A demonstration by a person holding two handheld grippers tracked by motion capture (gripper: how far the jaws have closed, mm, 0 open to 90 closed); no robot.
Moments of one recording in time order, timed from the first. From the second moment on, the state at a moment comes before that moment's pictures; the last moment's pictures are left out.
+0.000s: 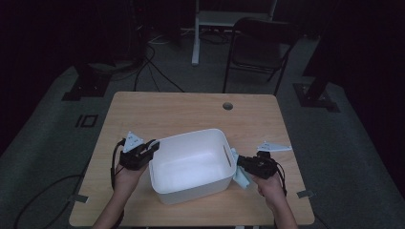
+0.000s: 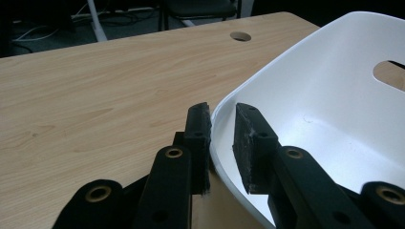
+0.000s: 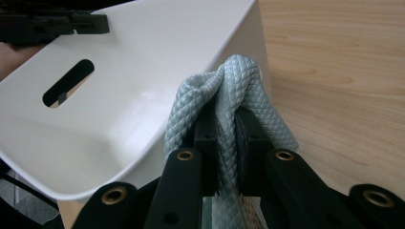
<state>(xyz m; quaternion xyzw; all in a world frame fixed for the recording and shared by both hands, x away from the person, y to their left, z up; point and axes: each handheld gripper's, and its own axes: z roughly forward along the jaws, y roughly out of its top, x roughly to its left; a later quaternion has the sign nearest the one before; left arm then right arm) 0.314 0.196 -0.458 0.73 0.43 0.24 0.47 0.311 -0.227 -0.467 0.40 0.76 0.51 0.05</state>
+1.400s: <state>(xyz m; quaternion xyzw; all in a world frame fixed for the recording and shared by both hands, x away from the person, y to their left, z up) 0.316 0.197 -0.459 0.74 0.42 0.23 0.47 0.323 -0.230 -0.458 0.39 0.75 0.53 0.04</state>
